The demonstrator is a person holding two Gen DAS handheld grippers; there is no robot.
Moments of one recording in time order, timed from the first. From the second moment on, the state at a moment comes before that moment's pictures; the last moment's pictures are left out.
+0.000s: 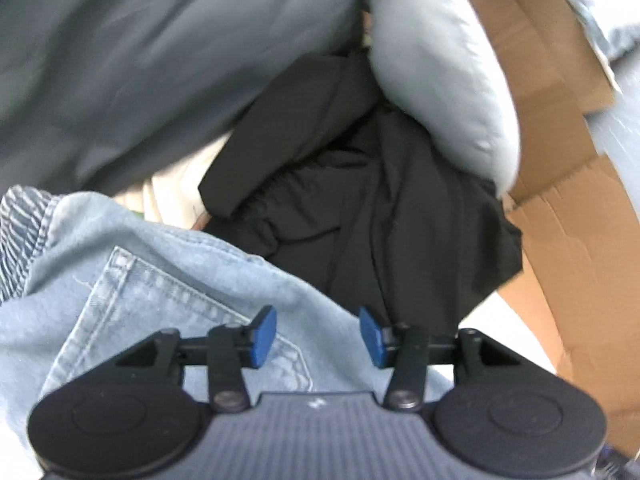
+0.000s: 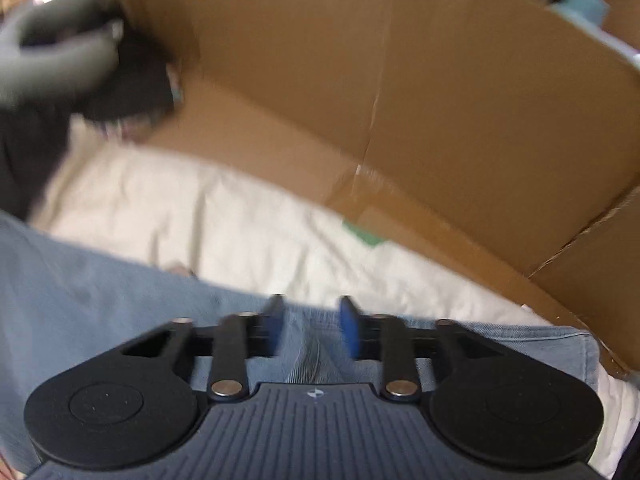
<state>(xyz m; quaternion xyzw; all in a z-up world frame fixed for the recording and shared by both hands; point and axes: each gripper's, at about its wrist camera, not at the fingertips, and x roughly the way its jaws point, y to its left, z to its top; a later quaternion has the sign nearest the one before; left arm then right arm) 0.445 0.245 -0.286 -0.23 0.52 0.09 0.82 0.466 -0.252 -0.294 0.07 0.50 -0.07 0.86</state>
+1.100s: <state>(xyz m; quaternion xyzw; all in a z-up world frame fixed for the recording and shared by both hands) 0.306 0.188 -0.306 -0.05 0.53 -0.04 0.85 0.250 -0.139 -0.336 0.00 0.49 0.06 0.87</state>
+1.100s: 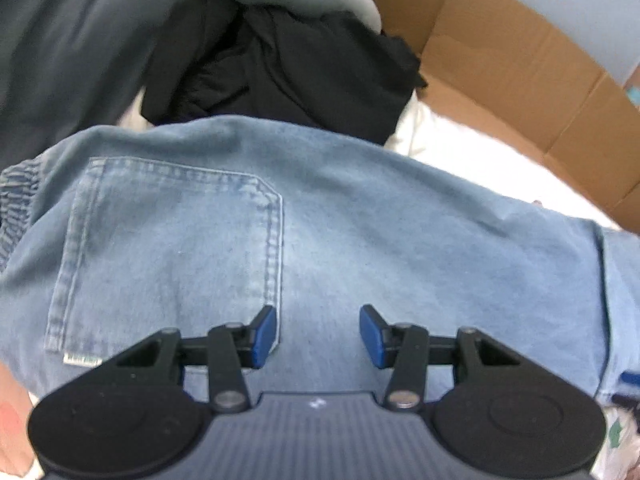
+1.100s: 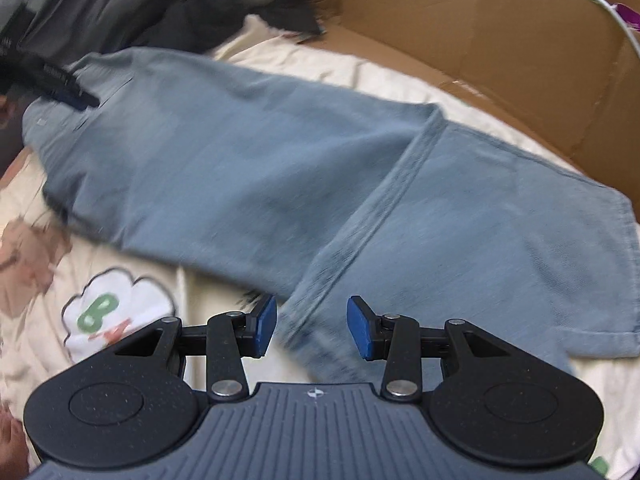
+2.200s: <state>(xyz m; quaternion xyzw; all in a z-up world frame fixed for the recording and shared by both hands) 0.289 0.181 -0.345 -0.12 0.54 -0.03 0.83 0.262 -0.179 -0.321 -0.03 0.53 0.04 0.84</state>
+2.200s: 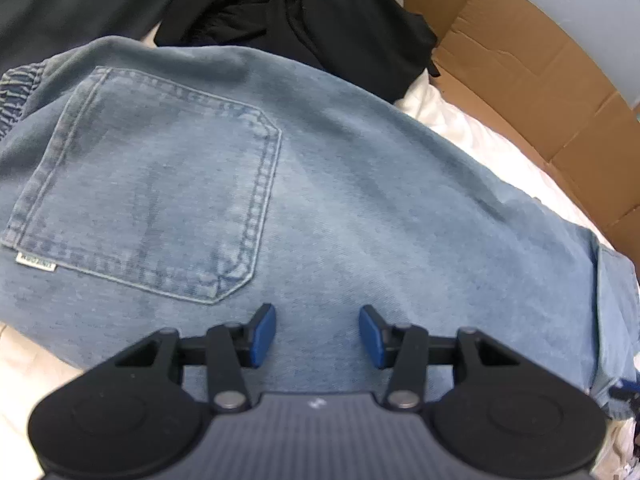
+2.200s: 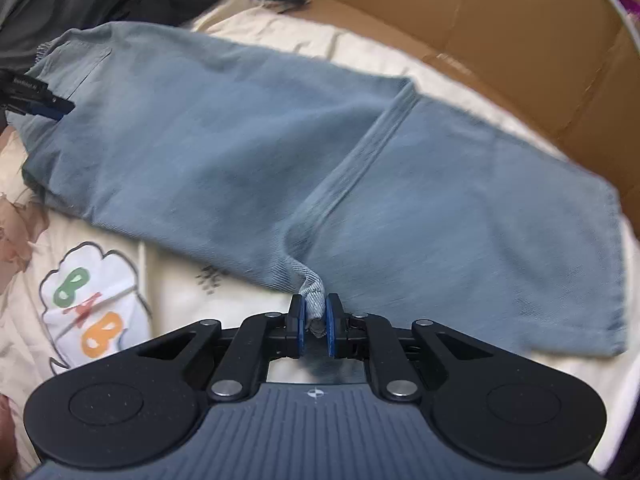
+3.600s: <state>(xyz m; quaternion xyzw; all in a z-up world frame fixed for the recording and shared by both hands) 0.251 0.250 -0.315 -0.09 0.56 0.04 0.82 0.412 -0.395 -0.322 -0.17 0.52 -0.19 0.81</state>
